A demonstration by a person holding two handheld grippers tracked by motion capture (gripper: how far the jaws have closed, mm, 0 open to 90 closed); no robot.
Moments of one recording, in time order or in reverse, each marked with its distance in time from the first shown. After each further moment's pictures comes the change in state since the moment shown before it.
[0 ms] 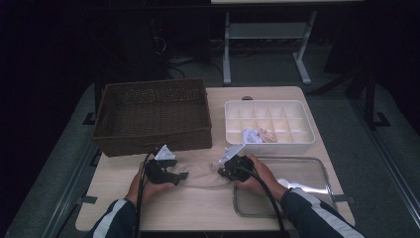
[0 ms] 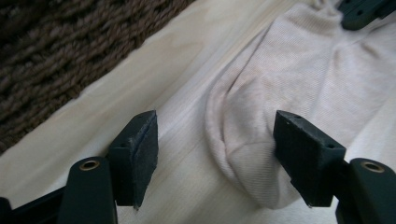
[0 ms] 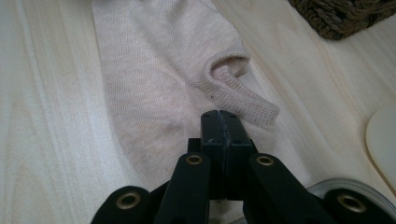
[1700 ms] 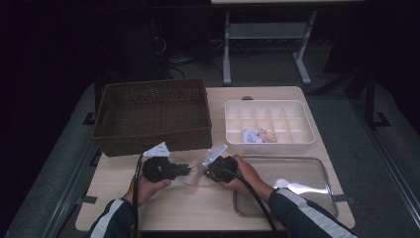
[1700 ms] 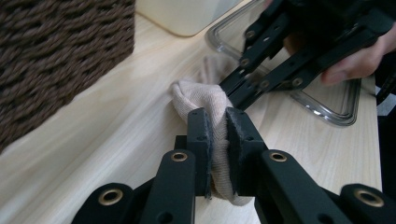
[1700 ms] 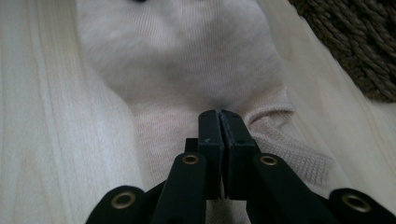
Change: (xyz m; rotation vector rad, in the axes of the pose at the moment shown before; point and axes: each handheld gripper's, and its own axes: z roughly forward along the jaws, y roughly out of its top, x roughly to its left) left arm -0.009 0.015 -0.021 -0.148 -0.267 -0.030; right arm 0.020 0.032 0.027 -0.011 0.002 -0.074
